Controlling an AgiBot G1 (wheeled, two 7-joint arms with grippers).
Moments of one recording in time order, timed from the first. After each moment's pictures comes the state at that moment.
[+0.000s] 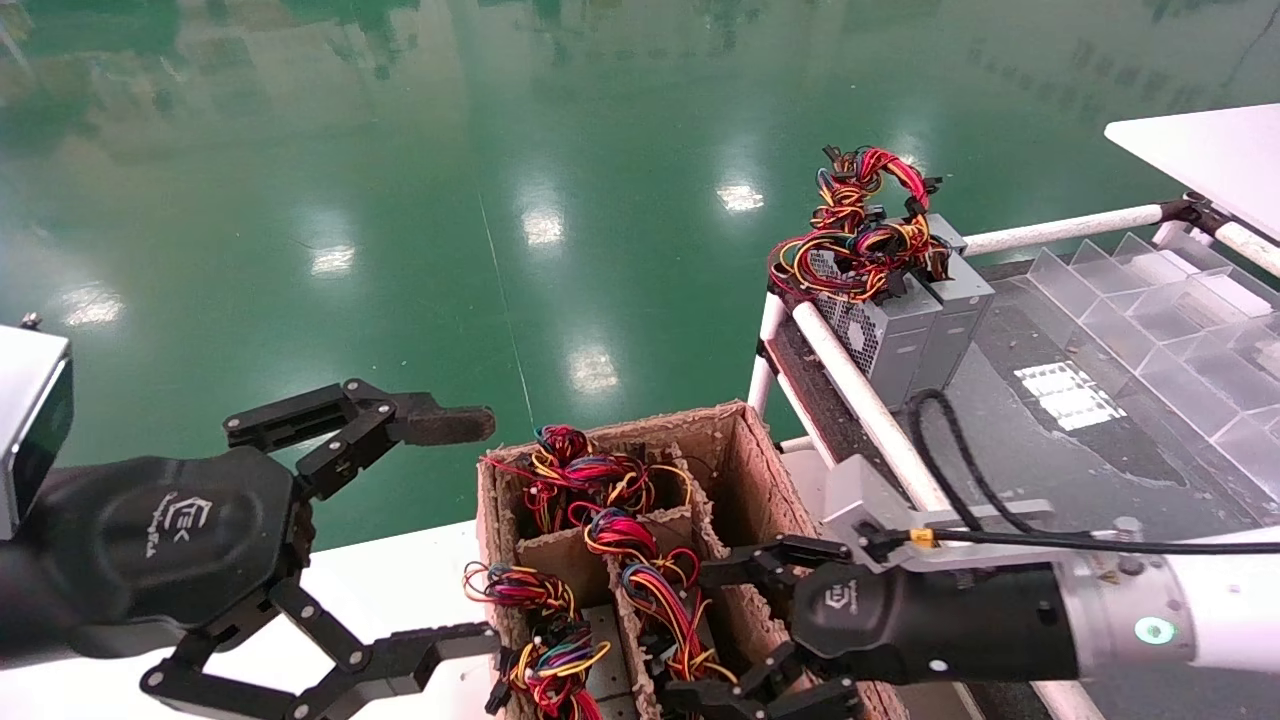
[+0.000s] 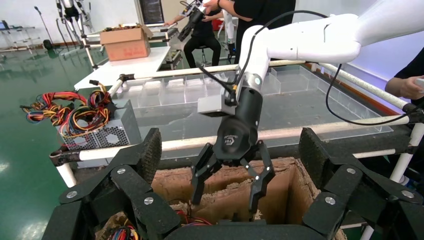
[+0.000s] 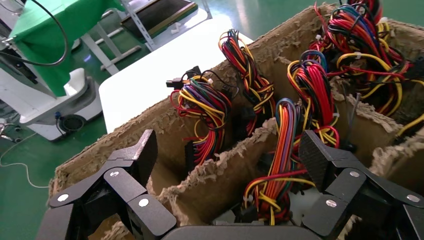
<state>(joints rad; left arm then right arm) -1.08 0.60 0.30 -1.28 0.72 1.49 -0.18 1.26 -0.90 -0.57 0.85 -1.11 -1.54 0.27</state>
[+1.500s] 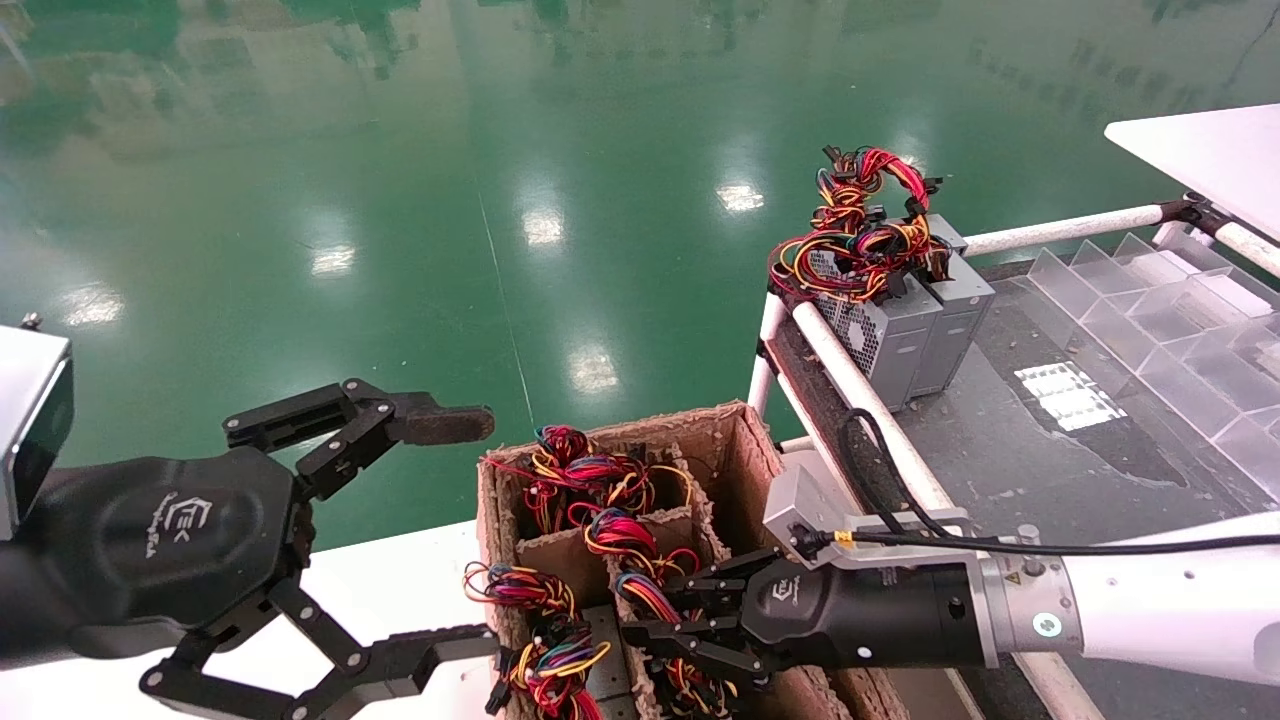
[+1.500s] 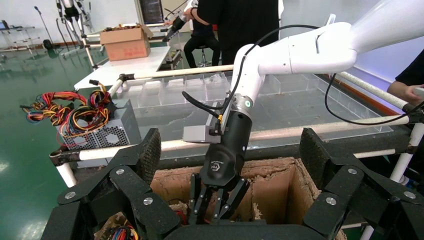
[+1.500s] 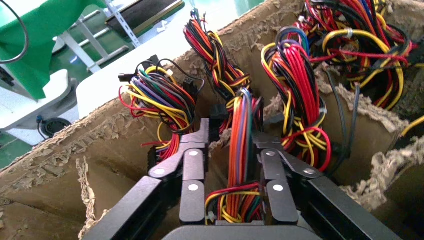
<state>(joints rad) -1.08 0.60 0.30 -1.28 0.71 1.49 -0.17 1.27 -1.02 -0.60 0.66 -1.16 -1.47 0.14</state>
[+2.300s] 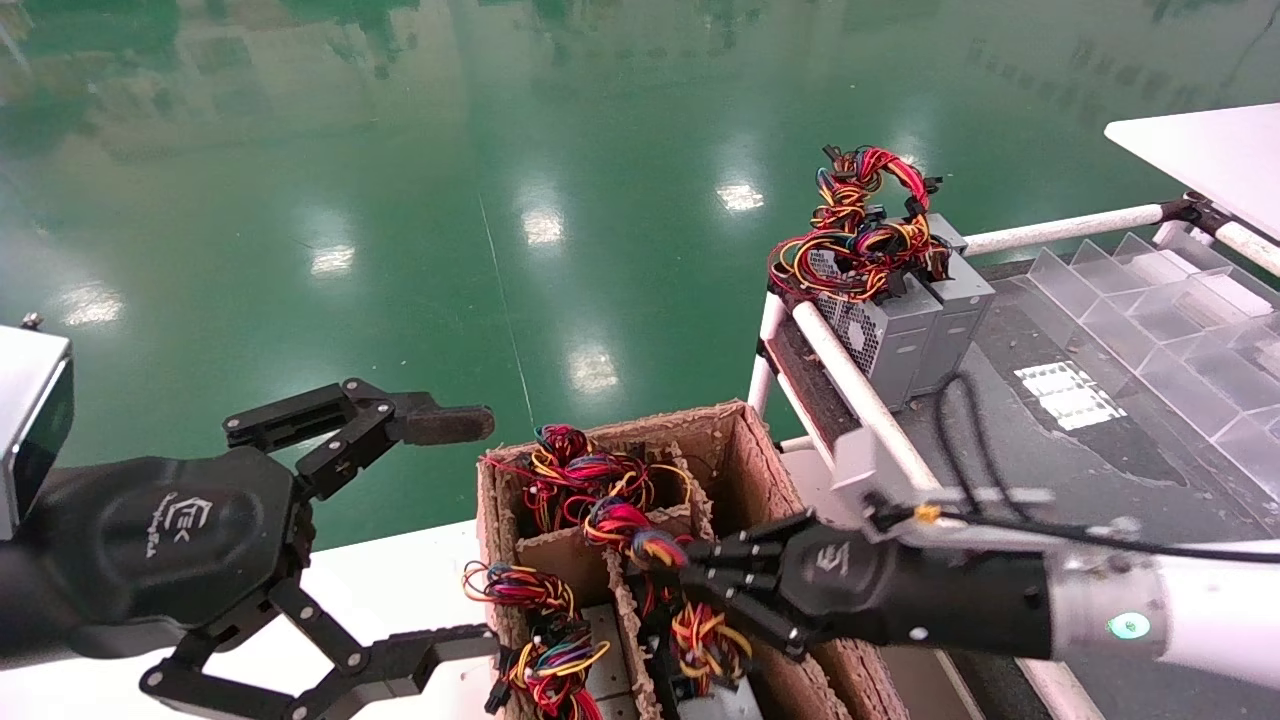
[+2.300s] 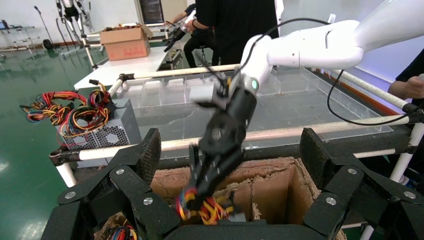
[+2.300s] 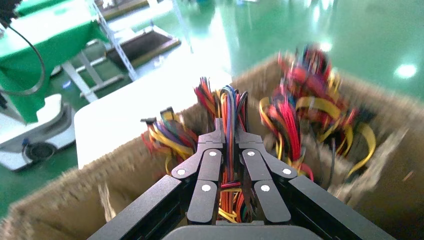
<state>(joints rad) -1.08 0.60 0.30 -1.28 0.71 1.49 -0.17 1.21 -0.92 -0.50 0.81 -1.02 -1.47 0.14</state>
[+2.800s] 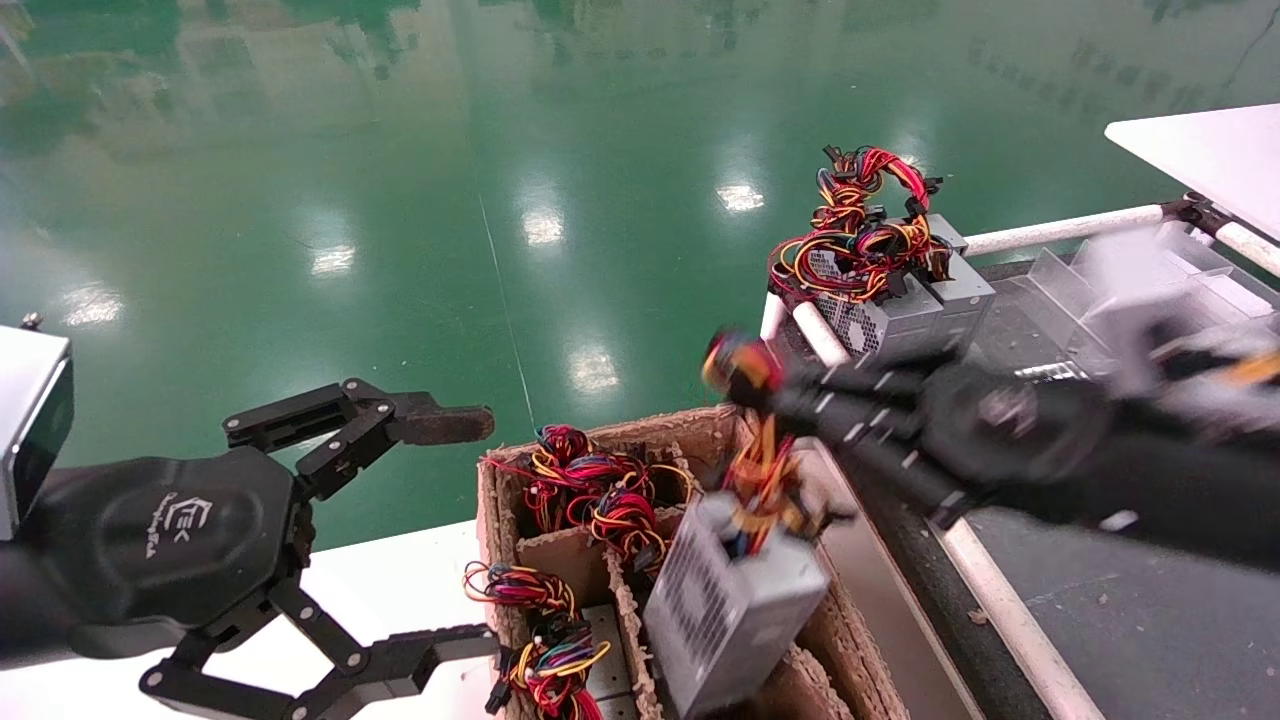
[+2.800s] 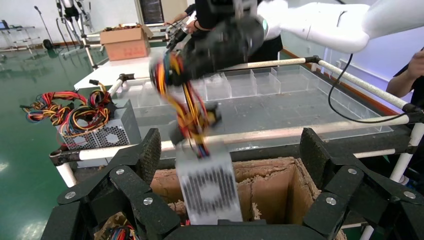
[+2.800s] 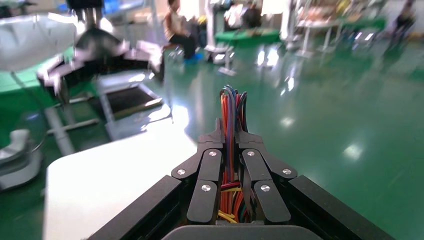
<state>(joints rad) -1.08 0.60 0.31 -1.28 0.71 1.49 -0.17 1.21 -0.74 -0.33 1.01 -0.81 -1.46 0.17</state>
